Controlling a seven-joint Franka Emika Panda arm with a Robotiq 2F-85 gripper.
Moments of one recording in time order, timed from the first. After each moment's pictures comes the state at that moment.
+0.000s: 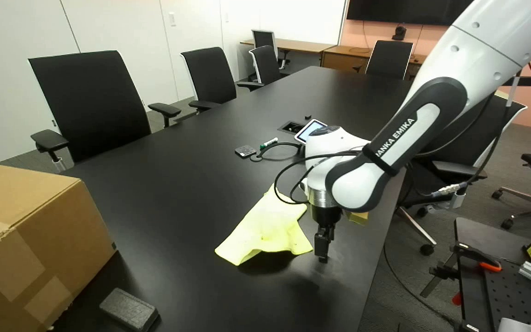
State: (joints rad) arm 0.05 0.62 0.05 -2.08 0.07 2.51 -0.14
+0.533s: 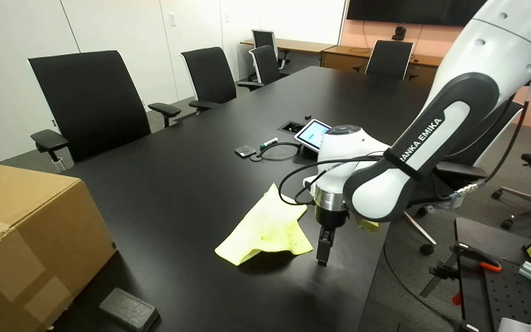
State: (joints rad) arm 0.04 0.56 0.10 -2.20 0.07 2.69 -0.16
